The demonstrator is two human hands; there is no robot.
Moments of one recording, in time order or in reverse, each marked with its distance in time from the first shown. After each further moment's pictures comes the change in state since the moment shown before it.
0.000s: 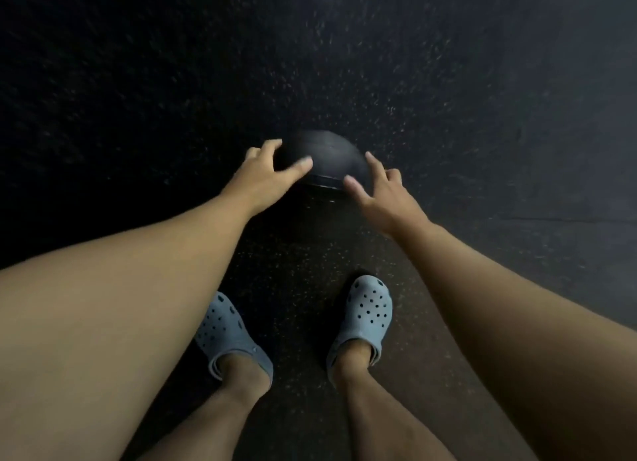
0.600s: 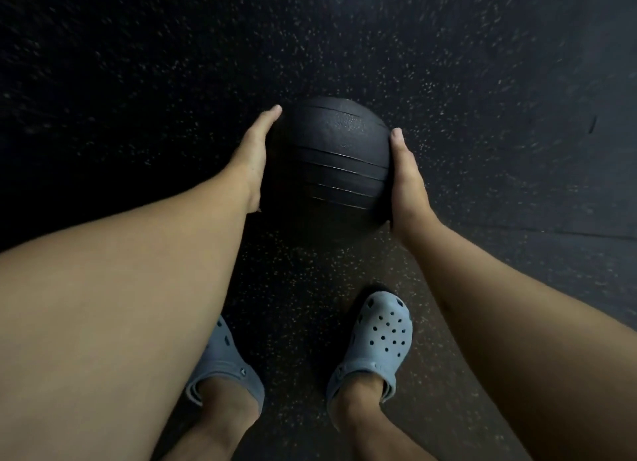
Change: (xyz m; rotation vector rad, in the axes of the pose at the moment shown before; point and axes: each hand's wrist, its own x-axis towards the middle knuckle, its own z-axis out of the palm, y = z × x) left_hand 0.079 -0.037 0.029 -0.857 -0.073 -0.365; right_hand 0.077 0.020 0.051 0.938 0.128 0.097
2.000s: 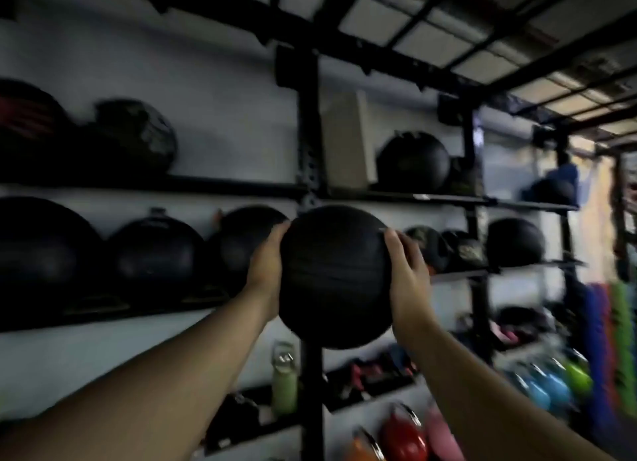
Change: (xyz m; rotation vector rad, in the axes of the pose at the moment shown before) left_hand -1.177 0.272 -0.541 -0.843 0.658 1.692; right_hand -1.020 -0.726 0.438 0.353 -1.083 -1.328
